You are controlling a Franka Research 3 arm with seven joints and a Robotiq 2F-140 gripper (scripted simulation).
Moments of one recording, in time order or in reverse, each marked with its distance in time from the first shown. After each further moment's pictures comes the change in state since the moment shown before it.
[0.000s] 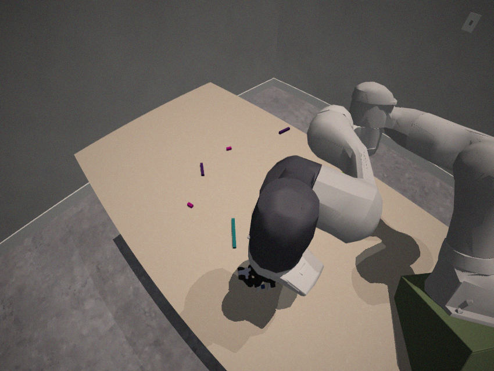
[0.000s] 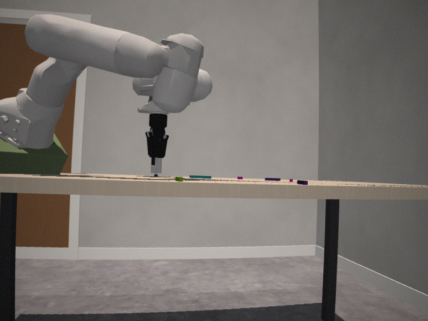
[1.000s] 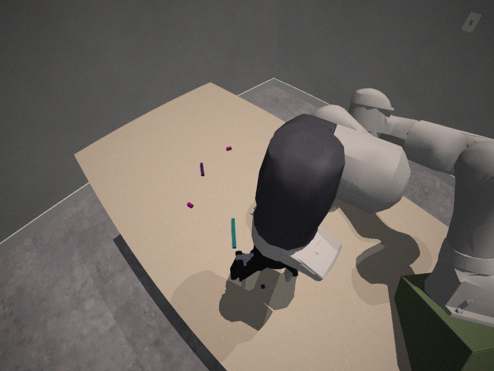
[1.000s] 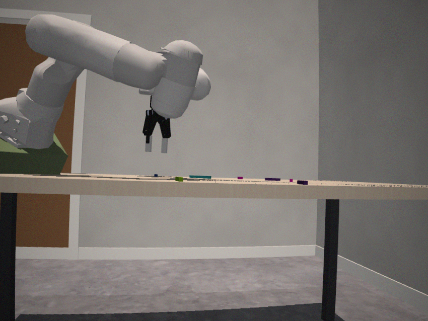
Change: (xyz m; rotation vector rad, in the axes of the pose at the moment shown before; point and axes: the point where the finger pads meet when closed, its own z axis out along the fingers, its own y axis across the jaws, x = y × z) arm 0.002 0.000 -0.078 -0.019 0.028 -0.001
